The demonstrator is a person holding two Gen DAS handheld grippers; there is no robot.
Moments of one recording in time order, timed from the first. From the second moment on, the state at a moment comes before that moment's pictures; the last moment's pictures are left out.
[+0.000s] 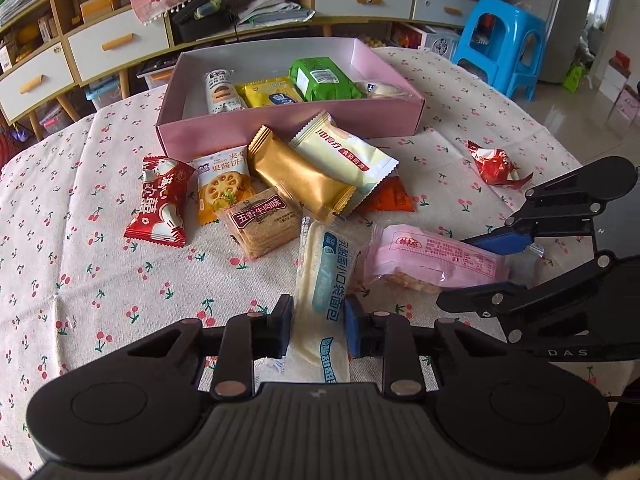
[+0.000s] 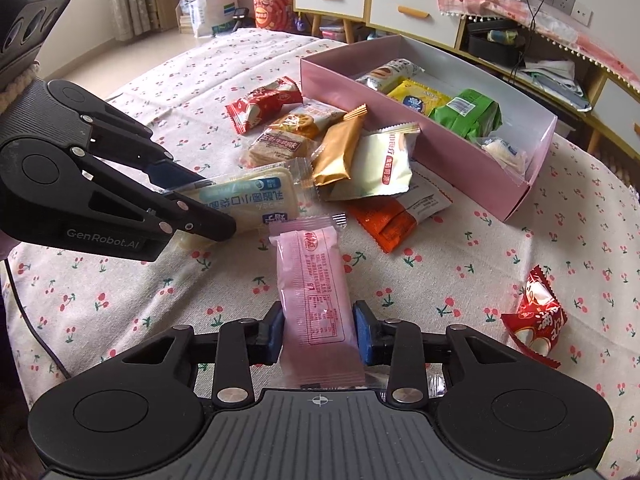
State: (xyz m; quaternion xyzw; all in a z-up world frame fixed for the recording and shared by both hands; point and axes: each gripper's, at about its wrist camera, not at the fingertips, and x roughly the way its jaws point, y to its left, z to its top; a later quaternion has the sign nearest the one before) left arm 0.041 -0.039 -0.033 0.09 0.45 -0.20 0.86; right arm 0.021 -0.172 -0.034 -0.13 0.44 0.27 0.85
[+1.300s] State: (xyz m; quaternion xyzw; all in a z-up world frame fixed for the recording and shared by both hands) left arm 0.145 -0.027 0.006 -0.06 0.43 -0.14 0.89; right arm 0.147 -0.239 0.021 0.13 0.41 0.10 0.90
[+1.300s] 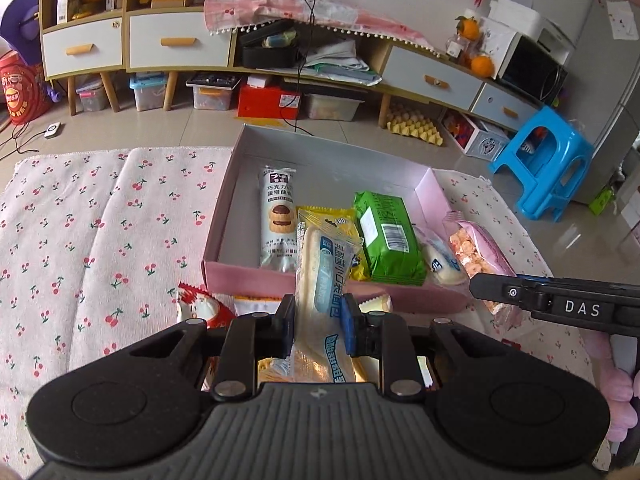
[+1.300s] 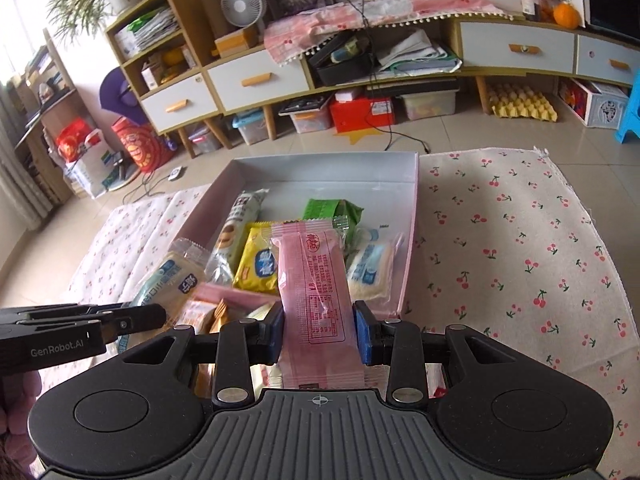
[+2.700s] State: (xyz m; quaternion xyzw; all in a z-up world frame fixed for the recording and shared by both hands) left arm 0.224 -0.067 -0.001 -0.01 0.42 -0.11 0.90; right arm 0.188 -0.251 0.011 0.21 0.39 0.05 0.90
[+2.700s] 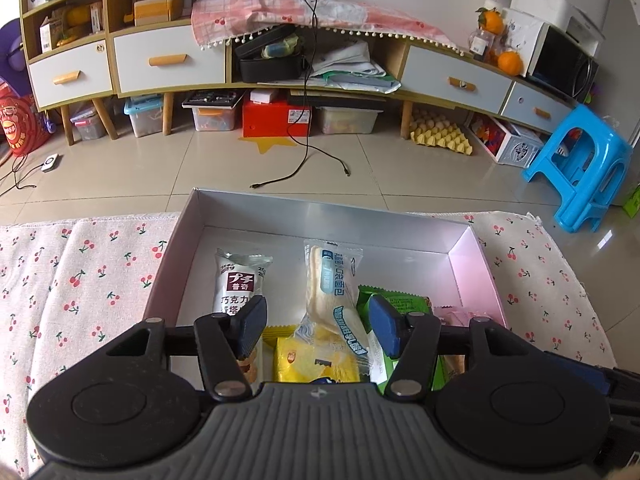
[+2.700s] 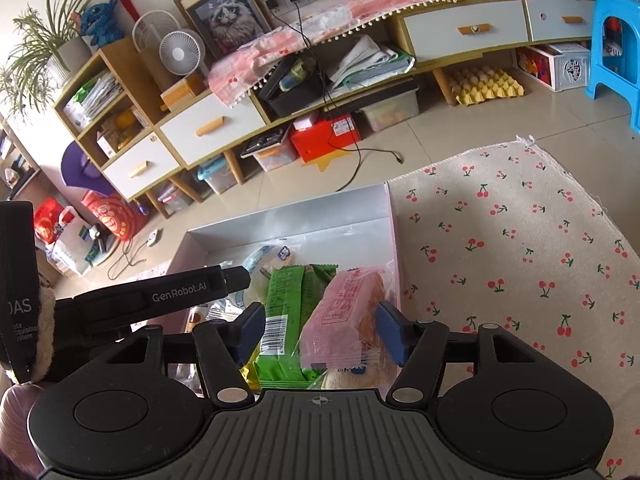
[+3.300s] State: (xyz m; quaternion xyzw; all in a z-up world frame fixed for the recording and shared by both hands) left arm 0.164 -0.047 0.022 0.00 0.40 -0.09 0.91; right arm 0.148 -0.260 0.037 0.18 0.38 0.06 0.91
